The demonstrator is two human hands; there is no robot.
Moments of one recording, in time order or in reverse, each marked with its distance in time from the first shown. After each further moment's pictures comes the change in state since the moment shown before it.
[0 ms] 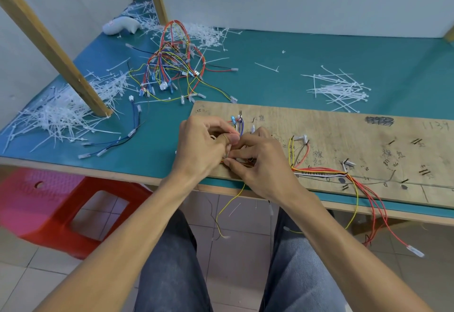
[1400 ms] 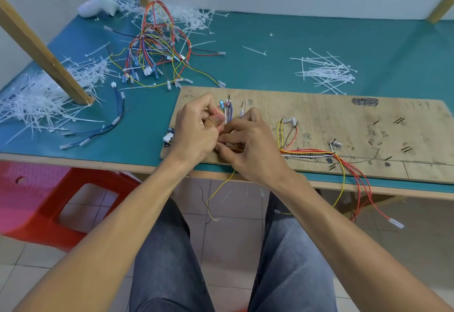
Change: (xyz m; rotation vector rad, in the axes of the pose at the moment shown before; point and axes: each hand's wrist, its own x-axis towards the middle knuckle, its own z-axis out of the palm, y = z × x) left_hand 0.000 -0.008 0.012 -0.015 -0.034 0.037; right_hand -0.003 -0.002 0.002 -0.058 0.056 -0.040
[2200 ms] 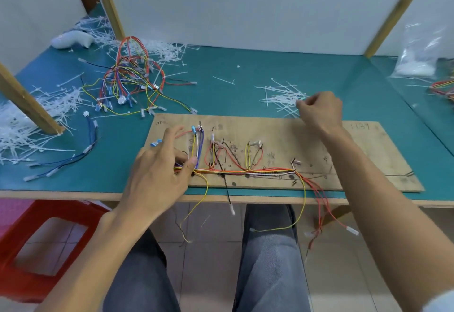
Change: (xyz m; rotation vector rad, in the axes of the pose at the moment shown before) left_hand -0.039 0.014 -0.022 0.482 -0.026 0.203; right_hand 0.045 0.119 -0.167 -0.262 0.280 0.890
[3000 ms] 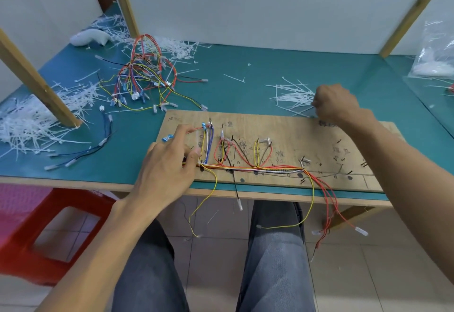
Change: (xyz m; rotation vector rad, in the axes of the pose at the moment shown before) left_hand 0.000 0.002 -0.006 0.010 -0.059 0.001; right_hand 0.054 0.010 0.001 -0.646 -0.184 -0.354
